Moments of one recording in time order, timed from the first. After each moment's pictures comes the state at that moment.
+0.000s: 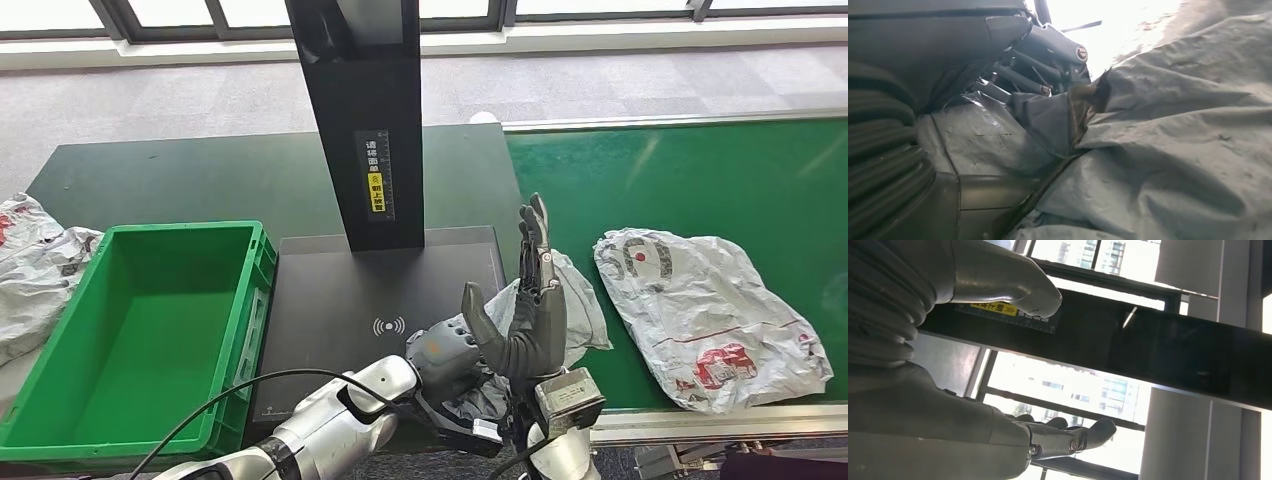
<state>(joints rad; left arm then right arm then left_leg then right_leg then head) -0.55 -0.27 -0.76 -0.45 -1.27 0.34 -0.15 -0.06 0.15 0.41 -1.63 0.30 -0.28 -0.70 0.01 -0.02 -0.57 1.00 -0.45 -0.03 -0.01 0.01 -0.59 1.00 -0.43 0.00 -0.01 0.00</state>
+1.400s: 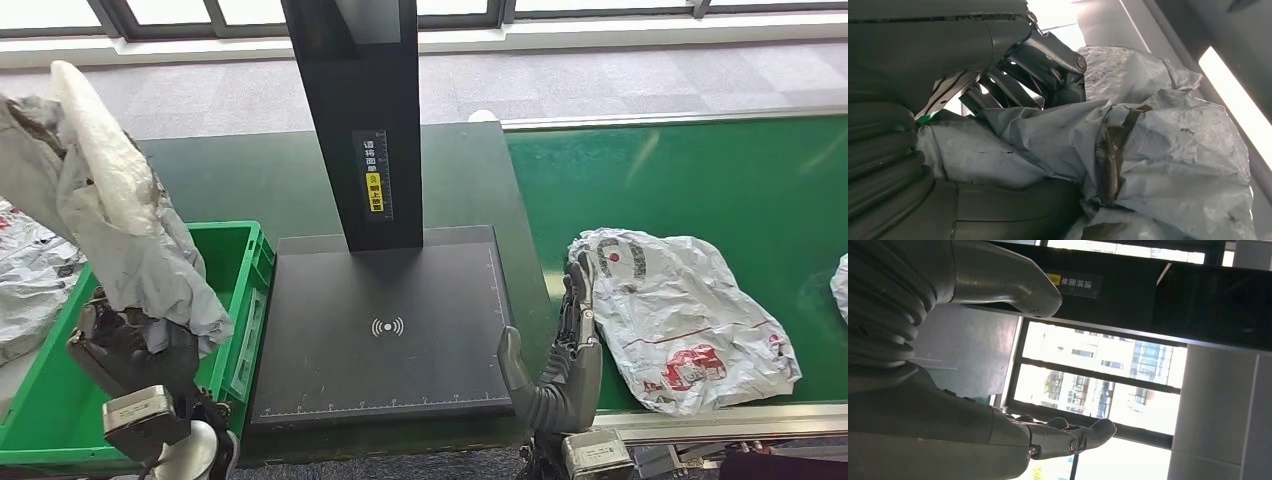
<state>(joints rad) 0.06 -0.20 -0.02 -1.75 -0.23 0.70 -0.68 0.14 0.10 0.41 -1.74 0.31 -0.43 -0.70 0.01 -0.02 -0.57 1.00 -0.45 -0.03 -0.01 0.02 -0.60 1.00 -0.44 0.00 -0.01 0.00</state>
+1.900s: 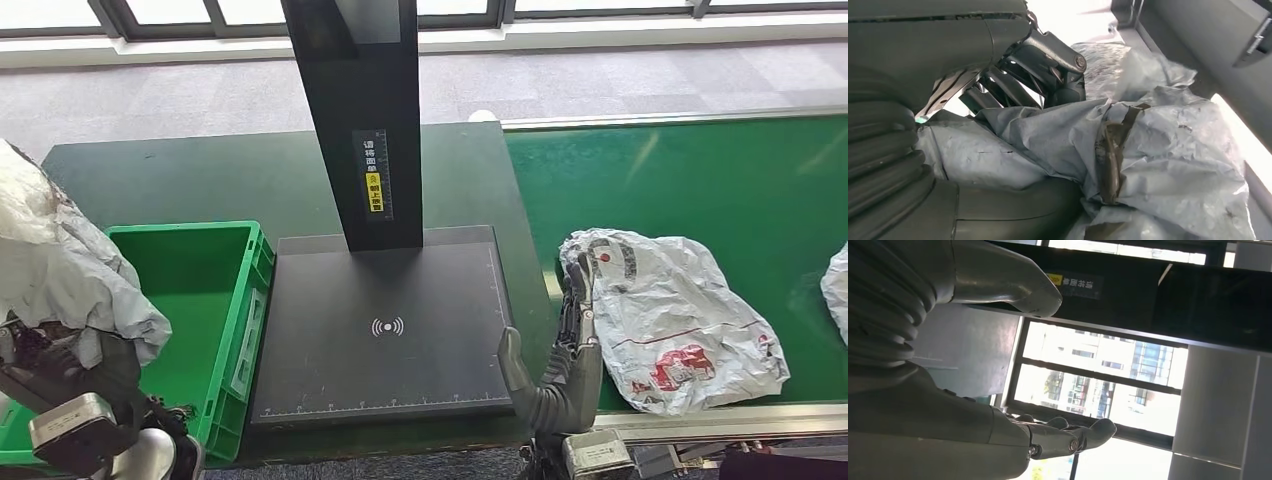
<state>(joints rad) 0.08 -0.21 0.13 -1.80 -0.21 0.70 -0.68 0.14 0.10 0.41 -1.74 0.31 -0.43 -0.70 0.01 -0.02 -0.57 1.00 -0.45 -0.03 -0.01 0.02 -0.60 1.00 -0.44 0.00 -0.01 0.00</state>
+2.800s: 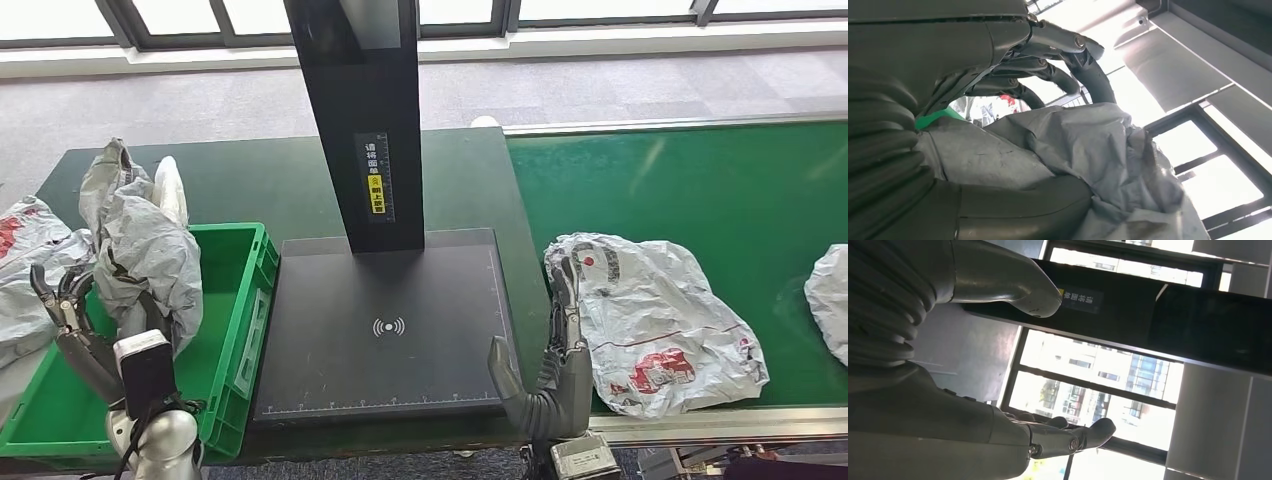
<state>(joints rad) -0.02 -0.24 0.30 -1.51 -0.44 0.69 -0.54 0.16 0.12 0.38 -1.74 0.37 -0.37 -0.70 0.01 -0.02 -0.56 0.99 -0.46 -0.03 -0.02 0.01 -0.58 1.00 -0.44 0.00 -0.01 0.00</state>
